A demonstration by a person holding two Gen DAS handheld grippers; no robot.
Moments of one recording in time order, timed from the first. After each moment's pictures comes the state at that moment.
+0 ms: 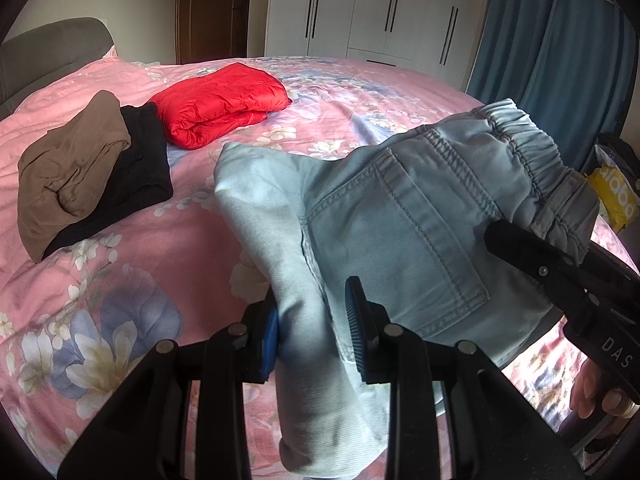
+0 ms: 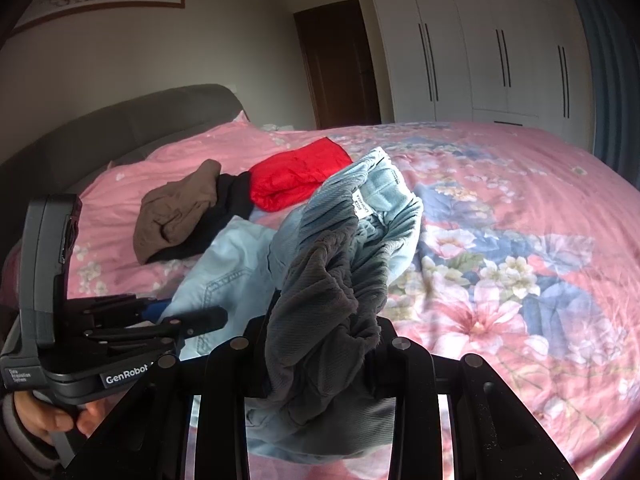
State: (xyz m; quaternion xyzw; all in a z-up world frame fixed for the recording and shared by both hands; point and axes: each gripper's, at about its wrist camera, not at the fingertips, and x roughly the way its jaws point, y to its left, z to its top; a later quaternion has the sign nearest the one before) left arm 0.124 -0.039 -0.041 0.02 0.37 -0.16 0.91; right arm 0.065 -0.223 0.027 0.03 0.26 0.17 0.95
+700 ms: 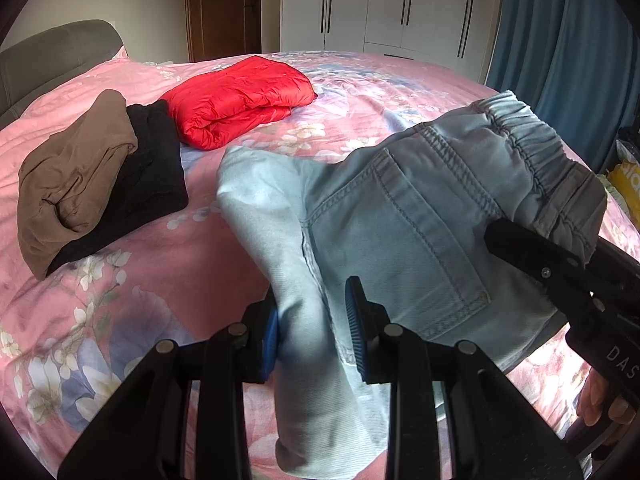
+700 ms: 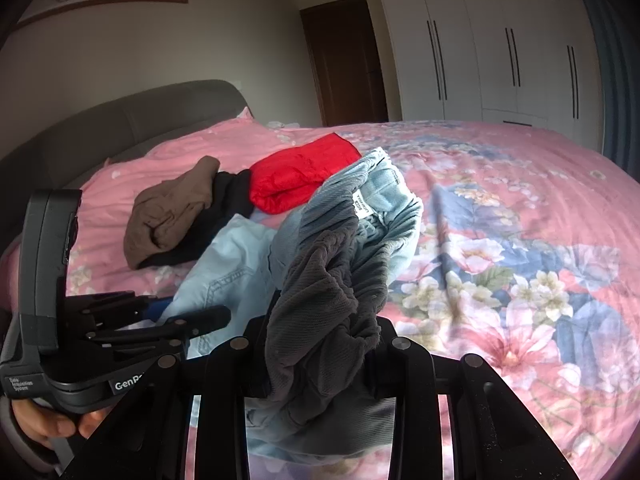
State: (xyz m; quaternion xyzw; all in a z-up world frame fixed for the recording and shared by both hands) left arm 0.165 -0.032 -0.058 0.04 0.38 -0.13 0.92; right arm 0.110 -0.206 0.012 0.04 0.27 0.18 0.95
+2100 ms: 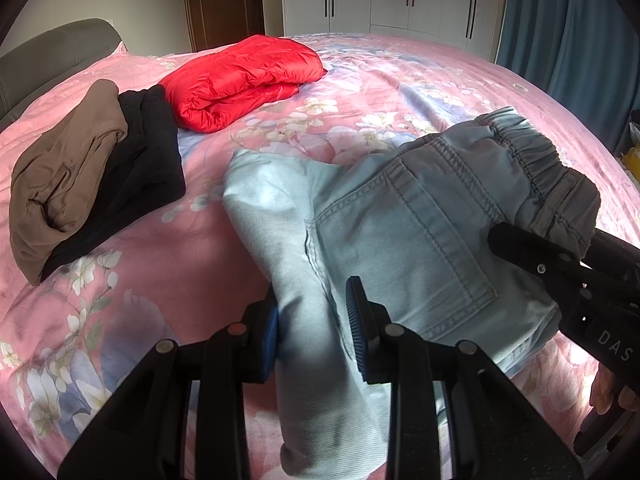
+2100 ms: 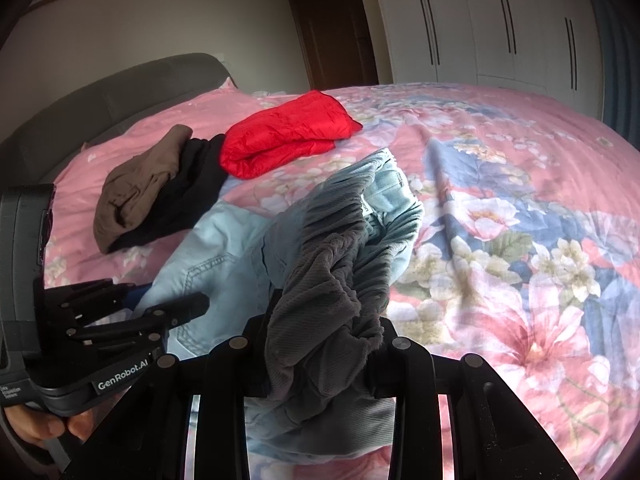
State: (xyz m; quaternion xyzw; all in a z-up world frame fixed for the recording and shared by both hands) left arm 0.189 -0.036 -0.084 0.06 0.40 -0.10 0.91; right arm 0.147 -0.205 -0.022 0.04 0.33 0.16 0.93
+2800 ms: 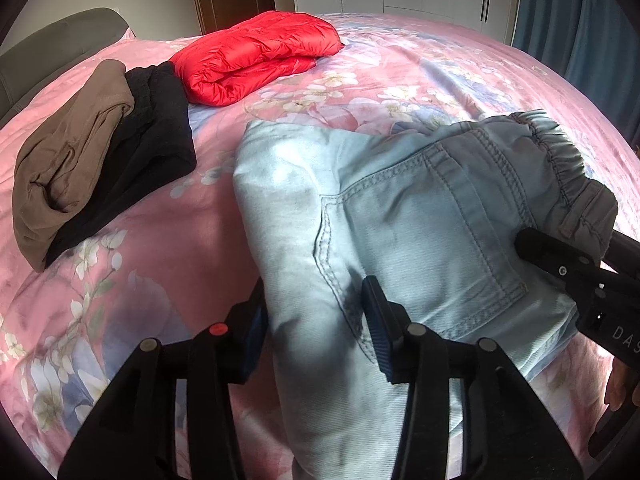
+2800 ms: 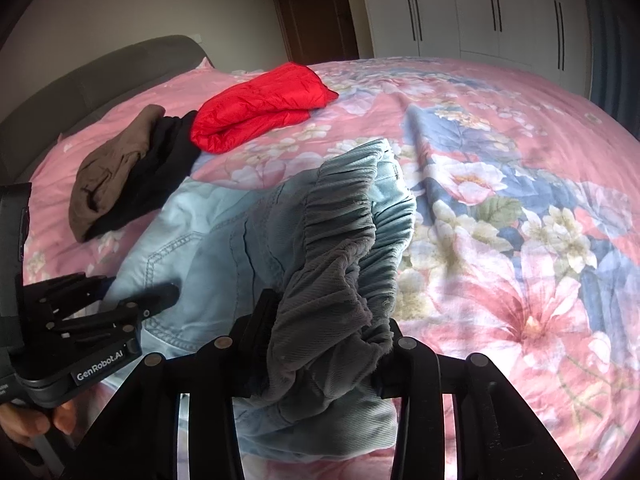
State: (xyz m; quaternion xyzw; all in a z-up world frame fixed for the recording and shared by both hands) left arm 0.195 -0.030 -0.100 0.07 0.43 -0.07 0.90; right arm 0.155 -0.211 -0.041 0.04 0.37 0.13 0.92
